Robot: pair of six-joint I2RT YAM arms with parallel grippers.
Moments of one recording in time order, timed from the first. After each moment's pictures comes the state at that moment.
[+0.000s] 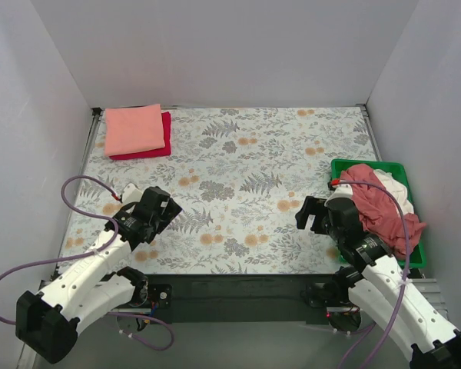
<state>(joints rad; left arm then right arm) -0.52 0.88 0.64 -0.75 -0.42 -1.22 0.46 0.56 0.42 -0.48 0.16 0.47</state>
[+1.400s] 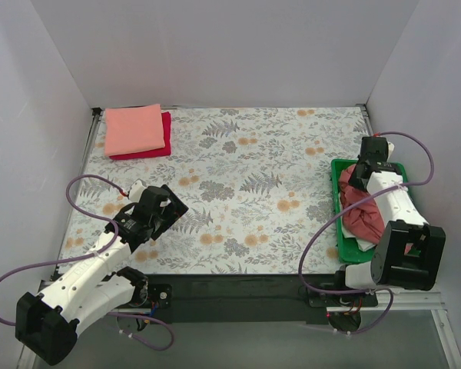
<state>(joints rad) -0.52 0.86 0.62 -0.63 -0.29 -1.14 -0.11 1.38 0.98 -0.56 0.26 0.29</state>
